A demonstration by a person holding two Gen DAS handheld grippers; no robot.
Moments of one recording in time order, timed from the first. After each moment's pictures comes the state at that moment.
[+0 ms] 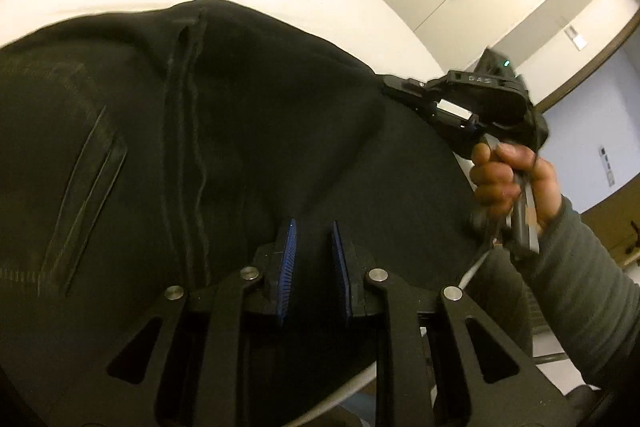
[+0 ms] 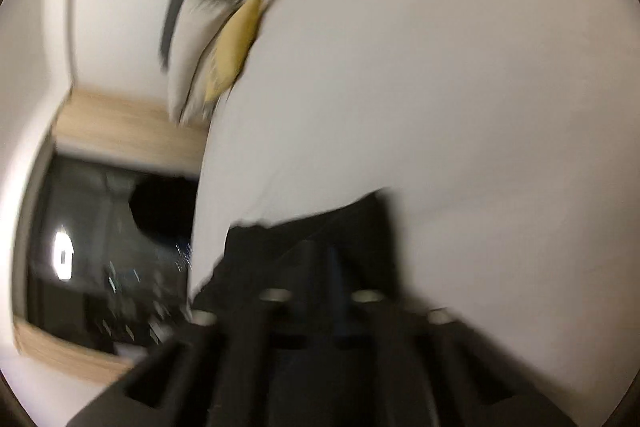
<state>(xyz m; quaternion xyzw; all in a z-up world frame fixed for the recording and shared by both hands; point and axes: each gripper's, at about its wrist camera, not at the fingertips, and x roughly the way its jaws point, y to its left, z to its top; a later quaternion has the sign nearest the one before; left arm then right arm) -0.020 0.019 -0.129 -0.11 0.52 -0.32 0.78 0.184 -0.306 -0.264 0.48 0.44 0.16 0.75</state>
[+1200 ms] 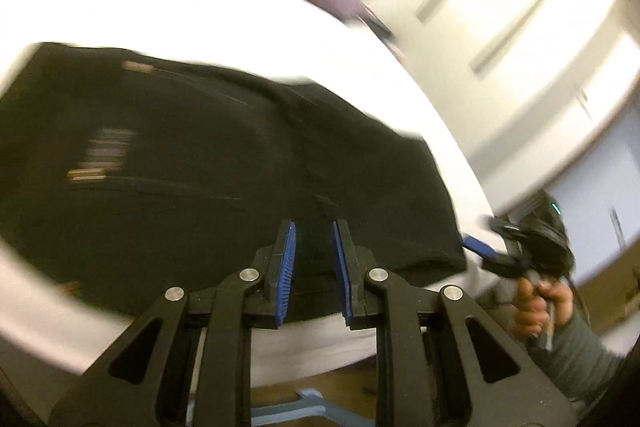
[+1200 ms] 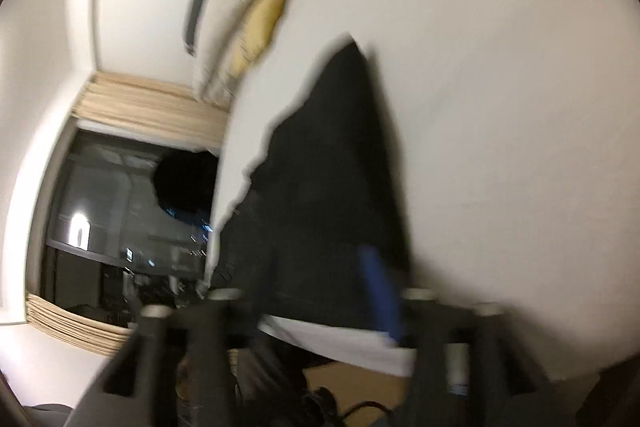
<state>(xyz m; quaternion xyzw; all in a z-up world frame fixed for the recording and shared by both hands) -0.106 0.194 -0.081 -0.19 0.43 -0.21 0.86 0.033 -0.279 -0.218 0.47 0.41 0.21 0.75</state>
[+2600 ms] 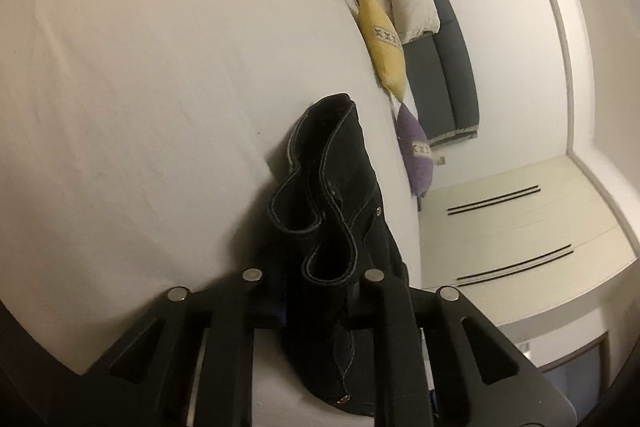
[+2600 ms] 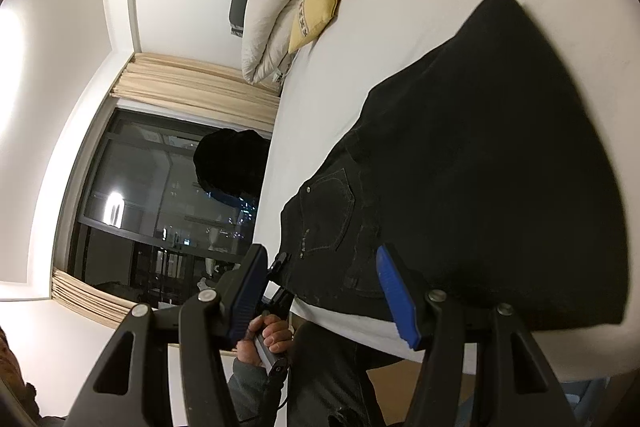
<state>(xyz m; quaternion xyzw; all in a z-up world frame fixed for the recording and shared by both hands) -0.072 0.396 -0.187 -0.54 0.33 -0.06 0.77 0.072 -0.183 -0.195 0.47 0.41 0.29 0.73</state>
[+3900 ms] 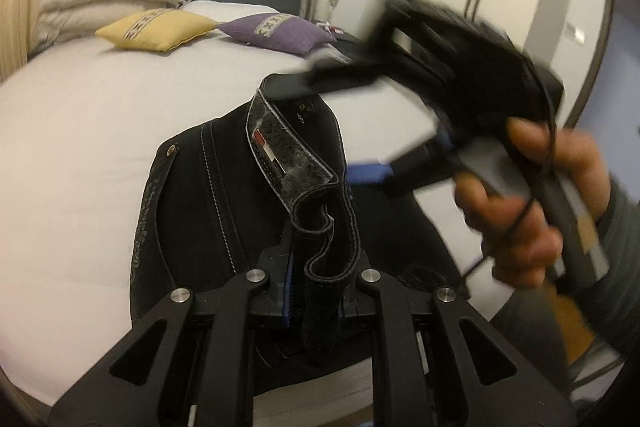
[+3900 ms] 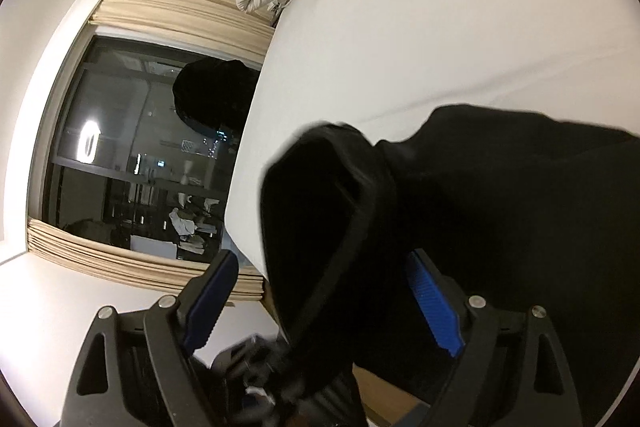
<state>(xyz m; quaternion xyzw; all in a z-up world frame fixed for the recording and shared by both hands) -0.050 0.029 -0.057 -0.01 0.36 -0.24 0.90 0.182 -0.137 -0.147 0.35 0.51 0.34 0.70</state>
